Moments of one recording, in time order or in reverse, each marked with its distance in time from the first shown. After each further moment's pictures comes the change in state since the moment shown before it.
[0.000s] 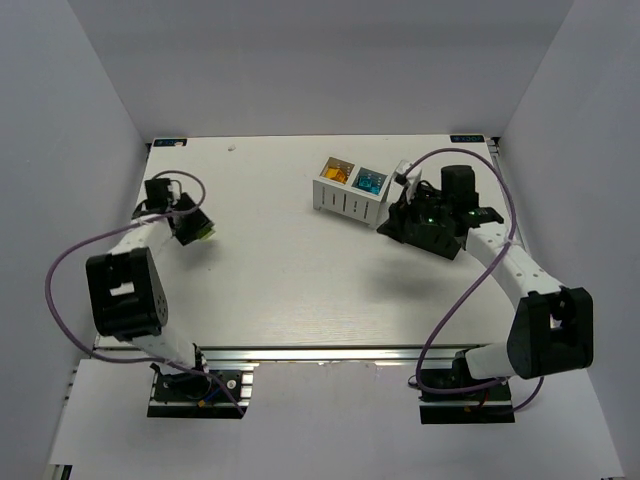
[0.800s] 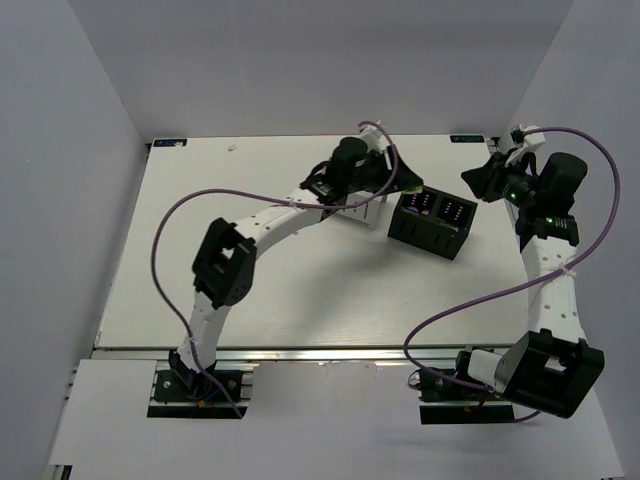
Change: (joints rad) left arm -0.965 0.431 0.751 0.428 0.170 -0.322; right arm -0.482 -0.192 0.081 0.143 0.013 0.410
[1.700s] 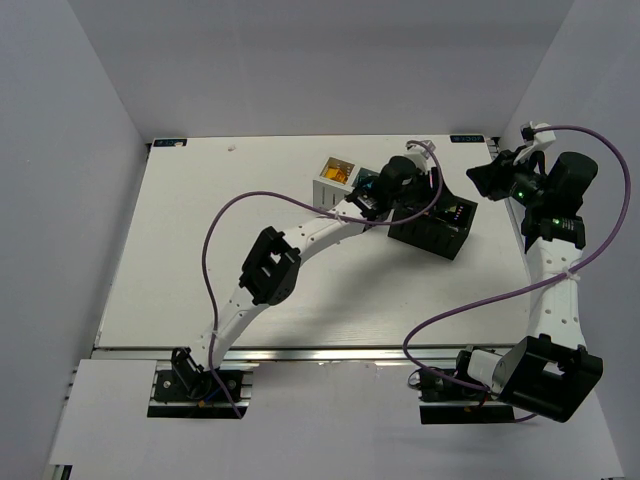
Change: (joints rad) left arm -0.146 0.401 0.494 -0.108 -0.086 0.135; right arm -0.040 -0.025 0.026 -0.017 -0.023 0.037
